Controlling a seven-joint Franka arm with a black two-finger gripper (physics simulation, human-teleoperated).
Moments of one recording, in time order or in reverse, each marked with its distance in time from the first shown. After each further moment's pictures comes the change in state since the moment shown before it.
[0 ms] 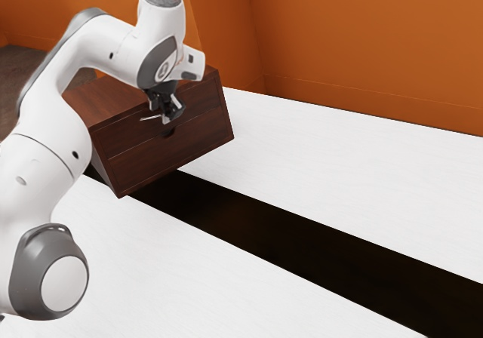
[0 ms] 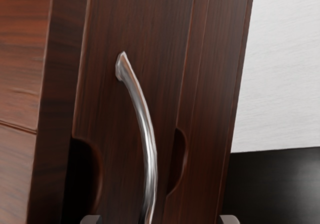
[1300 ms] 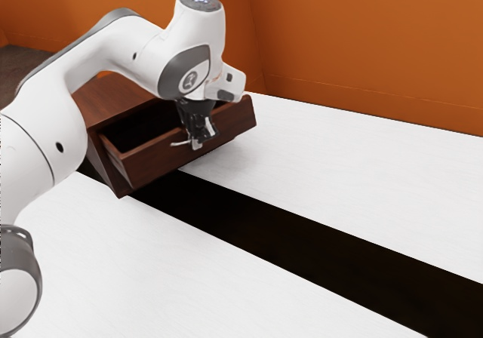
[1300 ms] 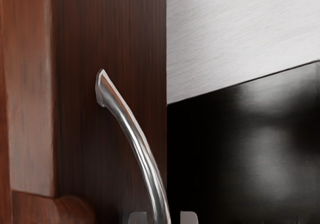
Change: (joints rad) arm -0.150 -0.318 0.043 -0.491 -0.129 0.013 -0.062
